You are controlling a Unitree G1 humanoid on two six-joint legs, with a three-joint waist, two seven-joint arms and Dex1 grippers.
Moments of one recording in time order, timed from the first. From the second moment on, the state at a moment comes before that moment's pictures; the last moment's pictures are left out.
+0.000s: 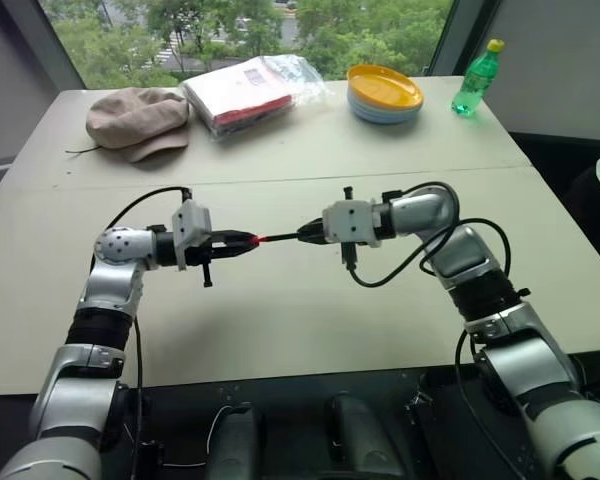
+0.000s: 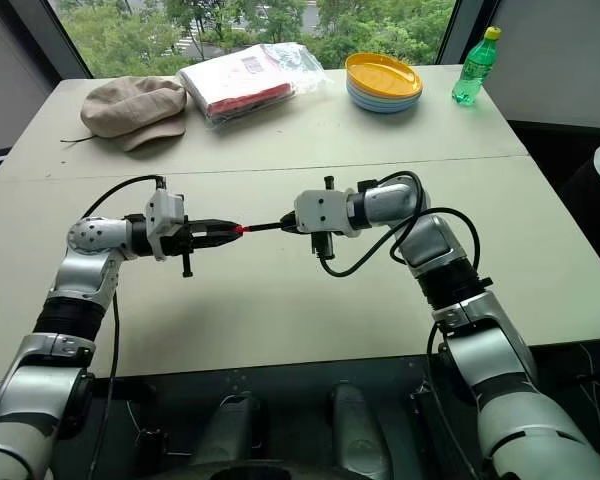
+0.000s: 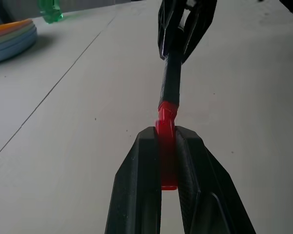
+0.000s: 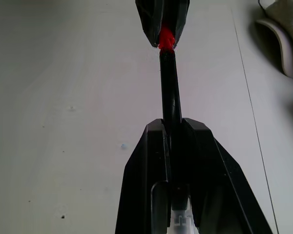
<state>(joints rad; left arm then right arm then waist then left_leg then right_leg) -0.60 0.55 -0.03 0.46 -0.27 -0.18 -1.32 -0.83 -0.46 0.31 0.30 -0.09 -0.15 1.17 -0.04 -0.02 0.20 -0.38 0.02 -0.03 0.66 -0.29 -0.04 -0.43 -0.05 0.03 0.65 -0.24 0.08</state>
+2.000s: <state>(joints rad) -0.65 0.58 -0.10 0.61 -0.13 -0.42 -1.33 -0.82 -0.39 0.37 0.20 -0.16 0.12 1.19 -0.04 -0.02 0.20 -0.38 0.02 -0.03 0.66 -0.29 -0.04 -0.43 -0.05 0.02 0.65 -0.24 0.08</state>
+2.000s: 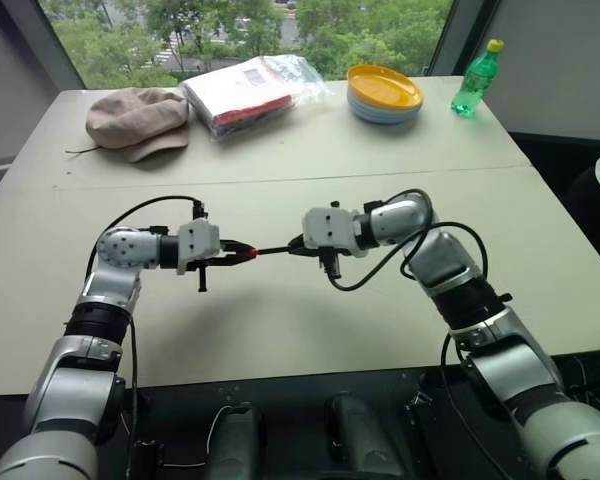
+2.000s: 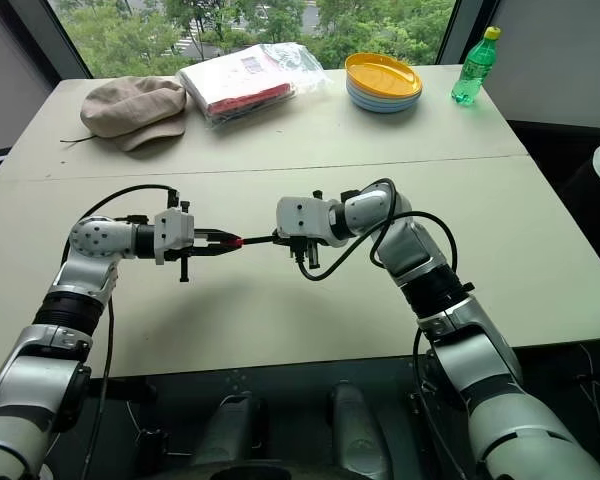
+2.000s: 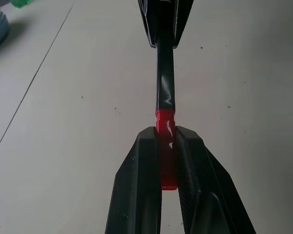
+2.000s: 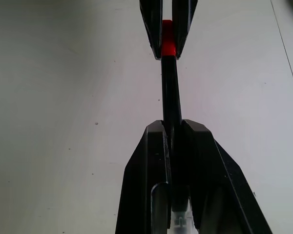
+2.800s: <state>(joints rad) -0.69 0.59 -0.10 0.66 -0.07 -0.43 -1.33 -0.85 -0.33 0.37 0.29 -0.23 0.08 1.18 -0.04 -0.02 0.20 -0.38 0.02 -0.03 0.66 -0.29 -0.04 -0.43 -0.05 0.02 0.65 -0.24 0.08</state>
